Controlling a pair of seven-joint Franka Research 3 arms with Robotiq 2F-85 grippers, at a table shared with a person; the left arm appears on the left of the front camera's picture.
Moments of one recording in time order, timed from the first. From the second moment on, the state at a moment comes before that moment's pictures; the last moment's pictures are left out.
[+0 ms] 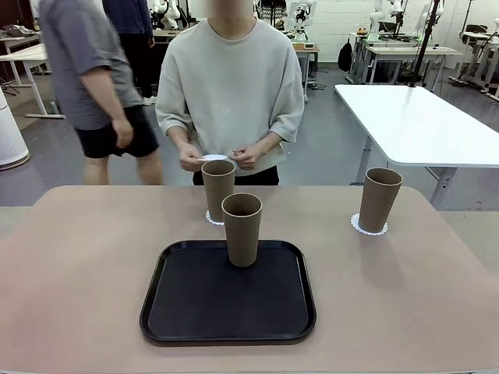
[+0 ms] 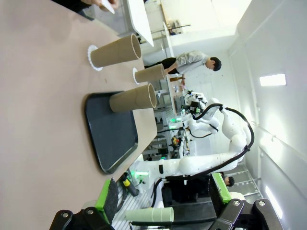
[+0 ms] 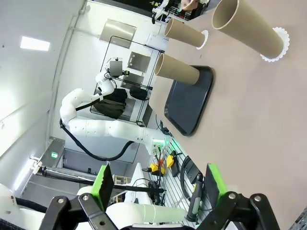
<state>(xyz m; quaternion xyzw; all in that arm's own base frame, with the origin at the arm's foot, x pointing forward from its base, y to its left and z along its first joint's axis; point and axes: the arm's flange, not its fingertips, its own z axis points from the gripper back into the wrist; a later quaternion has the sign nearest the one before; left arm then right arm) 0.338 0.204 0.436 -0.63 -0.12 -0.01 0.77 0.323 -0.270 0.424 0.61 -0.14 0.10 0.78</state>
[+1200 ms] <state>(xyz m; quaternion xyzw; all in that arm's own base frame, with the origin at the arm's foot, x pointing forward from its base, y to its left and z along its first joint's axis) 0.338 0.204 0.436 -0.63 -0.12 -0.01 0.77 0.323 -0.270 0.424 0.61 -0.14 0.10 0.78</state>
